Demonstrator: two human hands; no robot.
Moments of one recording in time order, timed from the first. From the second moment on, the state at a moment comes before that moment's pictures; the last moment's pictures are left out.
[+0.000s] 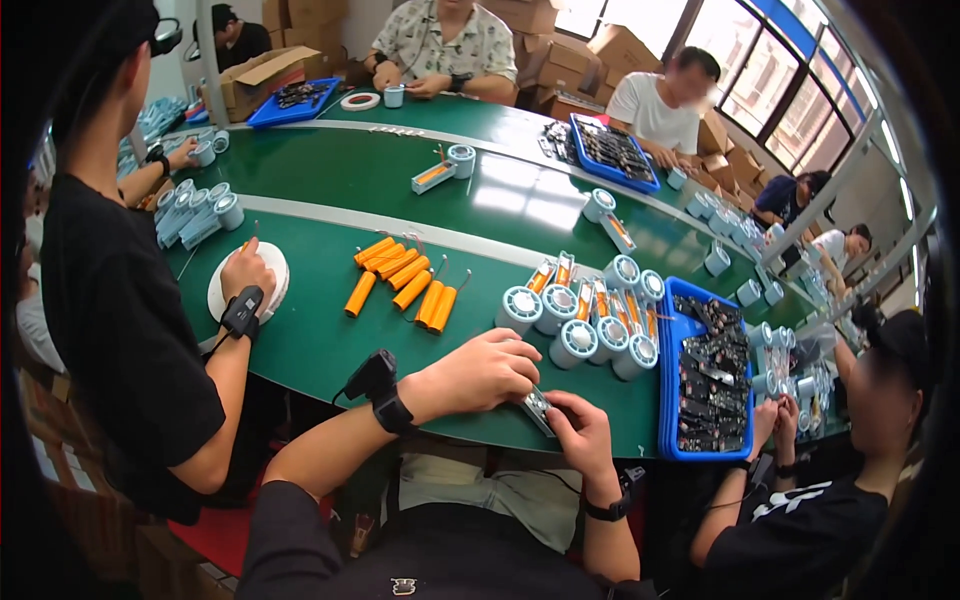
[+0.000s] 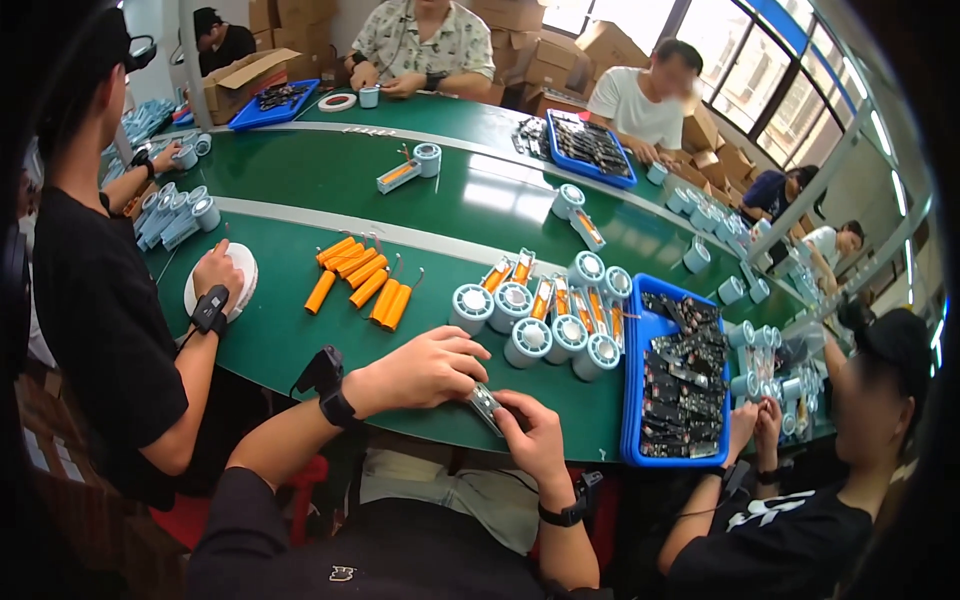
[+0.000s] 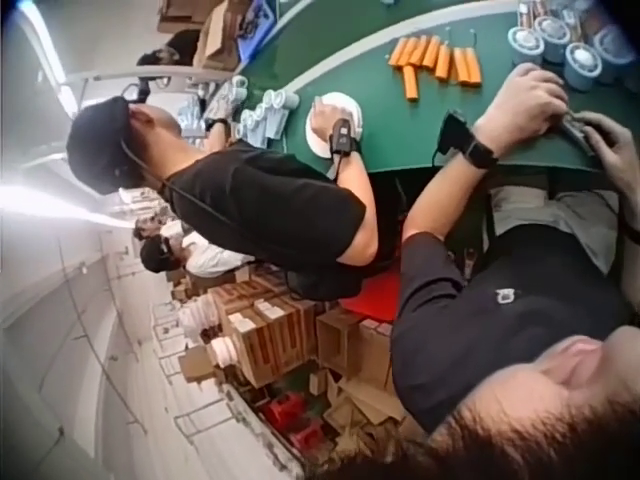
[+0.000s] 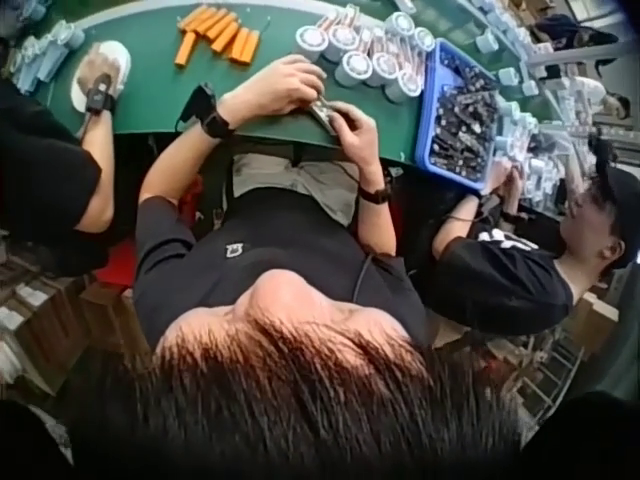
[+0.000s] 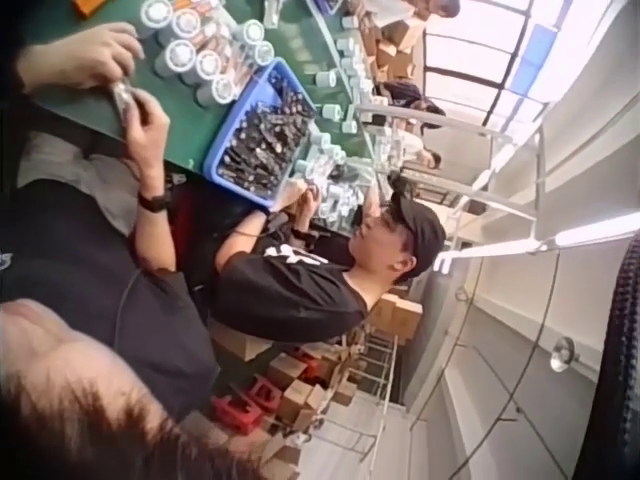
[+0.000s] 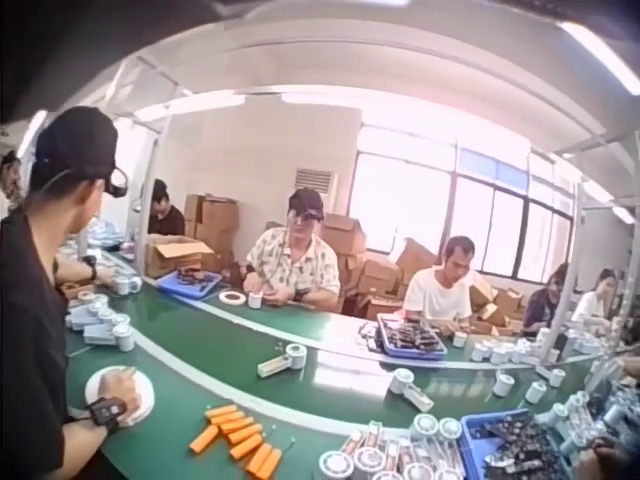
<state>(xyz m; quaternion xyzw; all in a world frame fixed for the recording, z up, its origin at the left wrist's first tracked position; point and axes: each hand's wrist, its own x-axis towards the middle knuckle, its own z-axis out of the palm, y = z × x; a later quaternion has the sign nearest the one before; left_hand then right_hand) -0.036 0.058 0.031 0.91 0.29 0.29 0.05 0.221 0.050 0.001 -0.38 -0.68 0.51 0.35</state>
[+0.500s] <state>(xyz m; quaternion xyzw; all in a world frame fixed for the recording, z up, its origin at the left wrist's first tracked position) -0.025 0.057 0.099 0.91 0.29 0.31 -0.01 0.240 0.058 -0.022 -0.20 -0.53 0.64 0.52</state>
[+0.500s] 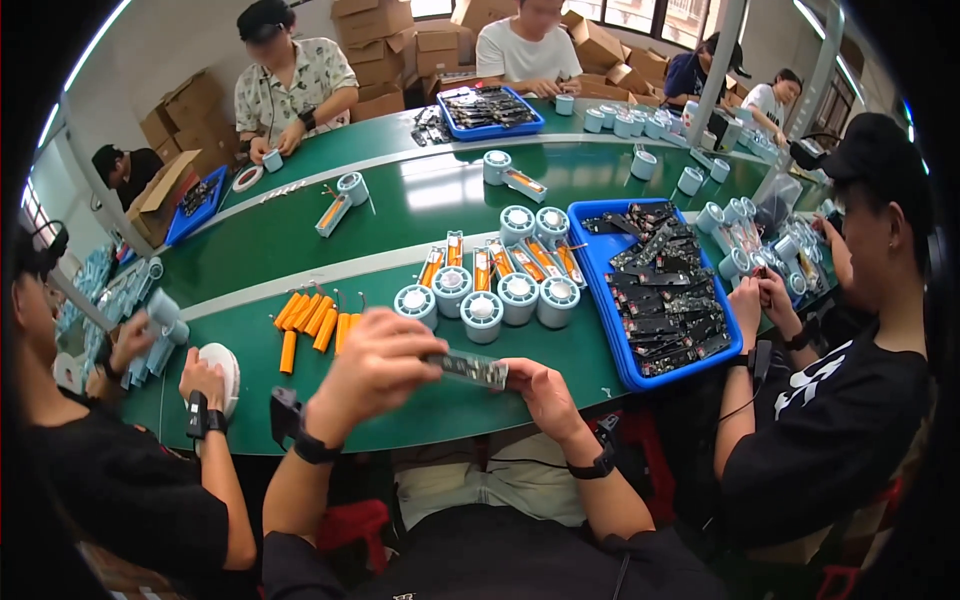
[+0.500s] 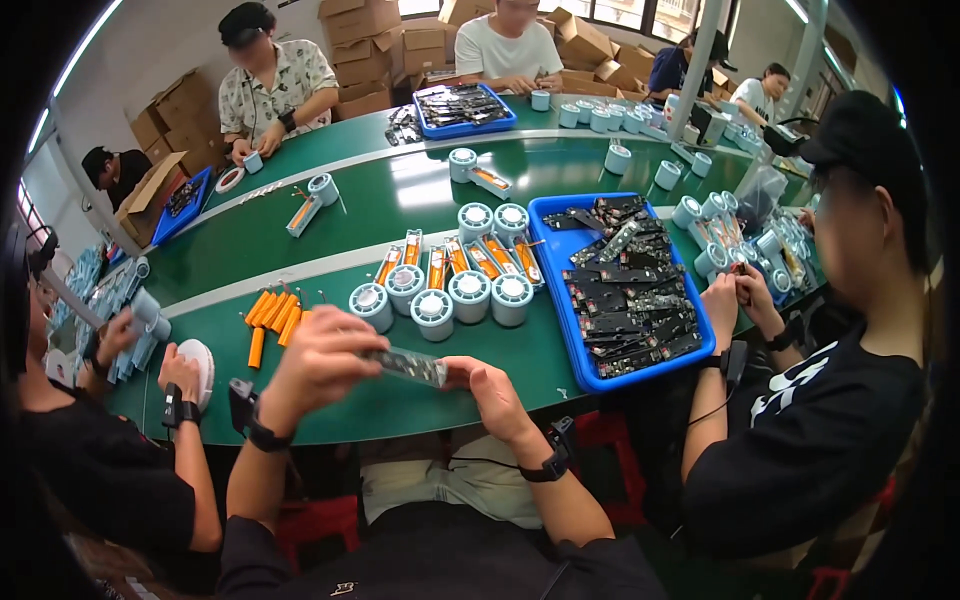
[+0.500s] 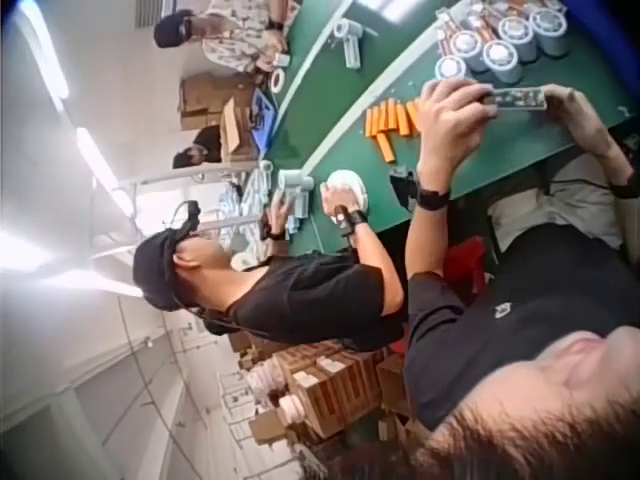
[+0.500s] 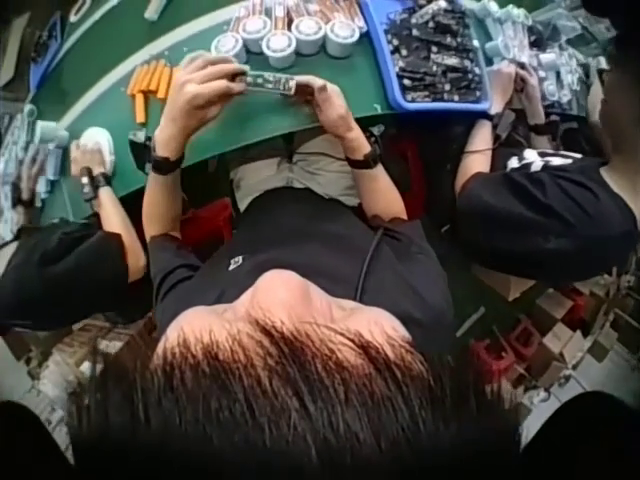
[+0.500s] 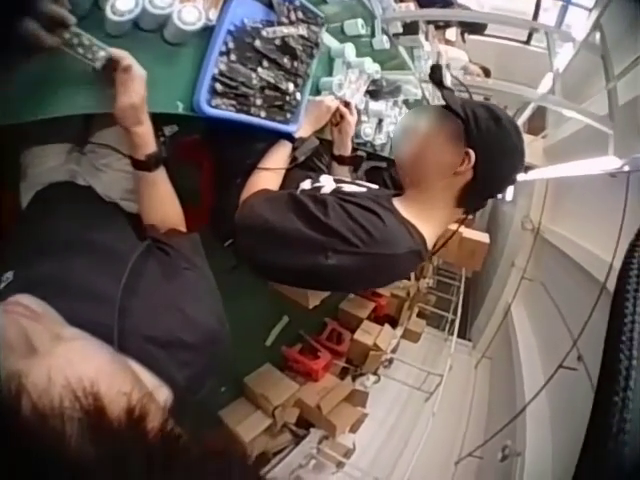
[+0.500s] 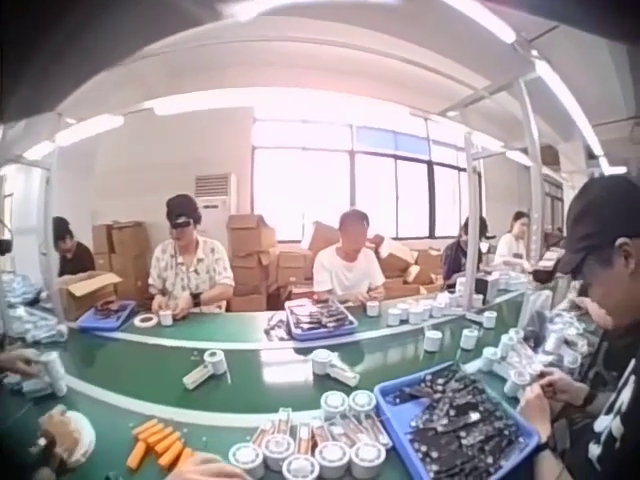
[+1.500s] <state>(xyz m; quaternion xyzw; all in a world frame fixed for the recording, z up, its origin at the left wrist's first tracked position) 0.141 0.485 0.047 0.94 0.31 0.08 -0.10 0.241 0.072 0.000 -0.20 -0.64 0.62 0.41</state>
